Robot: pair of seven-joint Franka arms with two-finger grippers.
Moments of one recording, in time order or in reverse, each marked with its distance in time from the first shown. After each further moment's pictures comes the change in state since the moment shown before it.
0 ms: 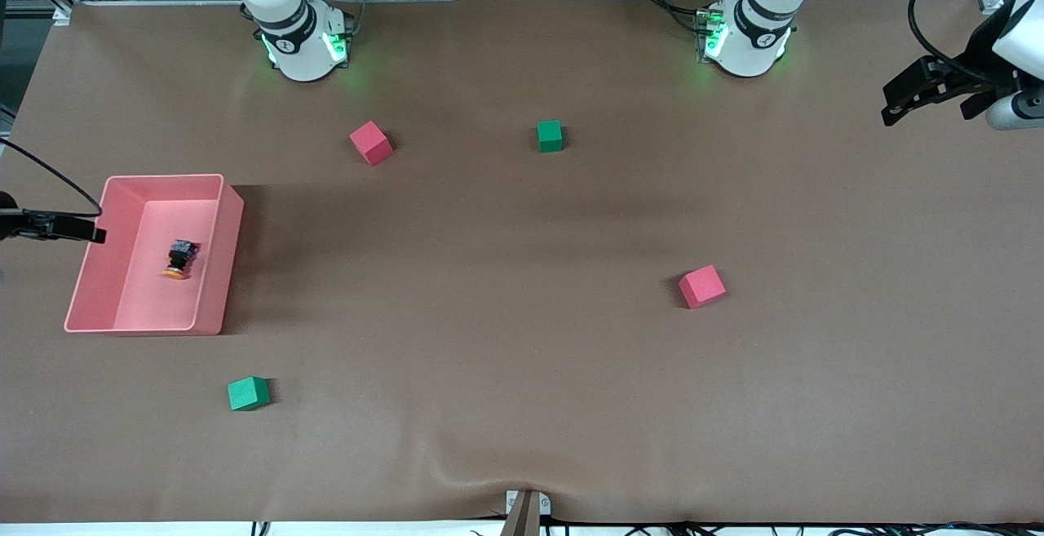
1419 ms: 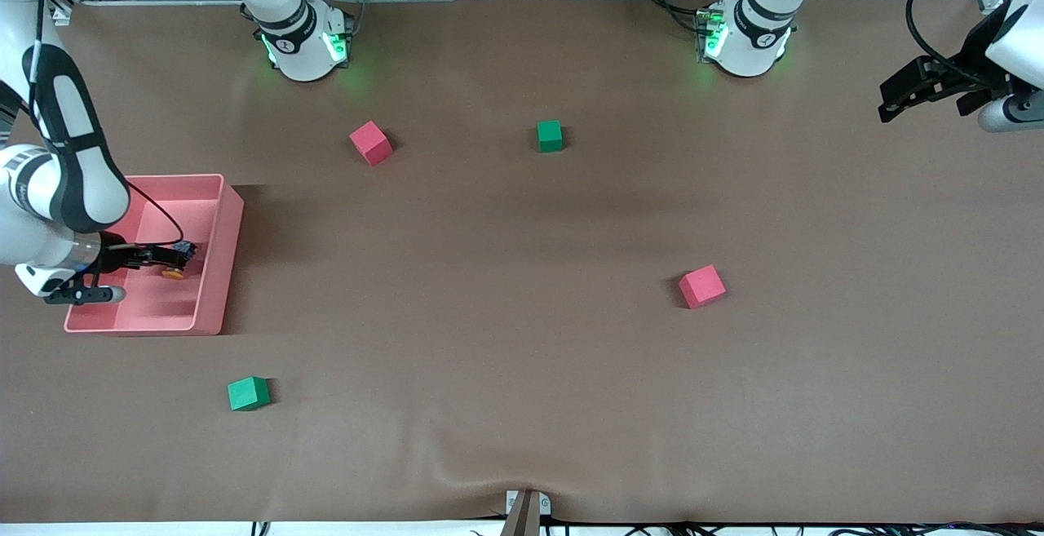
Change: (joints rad) left arm 0.001 0.005 0.000 -0.004 0.000 -0.029 0.000; right arm -0.093 0.225 -0.001 -0.326 -0.001 0.537 -0.152
